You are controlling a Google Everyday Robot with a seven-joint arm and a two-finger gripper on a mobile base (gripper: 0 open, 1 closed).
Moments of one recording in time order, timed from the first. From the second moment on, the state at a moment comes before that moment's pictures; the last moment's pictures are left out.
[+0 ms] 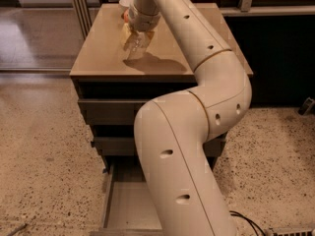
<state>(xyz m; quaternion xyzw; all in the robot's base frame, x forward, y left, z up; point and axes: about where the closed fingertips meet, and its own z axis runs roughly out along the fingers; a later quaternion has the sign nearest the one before) 0.805 0.057 0.859 -0.25 0.94 0.13 0.18</state>
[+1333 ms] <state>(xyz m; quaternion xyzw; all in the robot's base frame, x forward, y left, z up) 0.757 0.010 0.949 -0.35 0.89 0.17 0.22</state>
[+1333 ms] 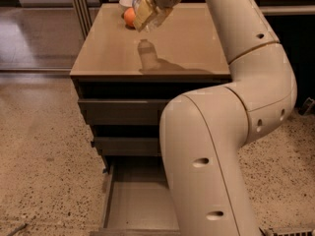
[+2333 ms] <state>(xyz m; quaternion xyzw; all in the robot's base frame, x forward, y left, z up) 0.609 -0.051 1.003 -0.39 0.86 0.28 0.19</state>
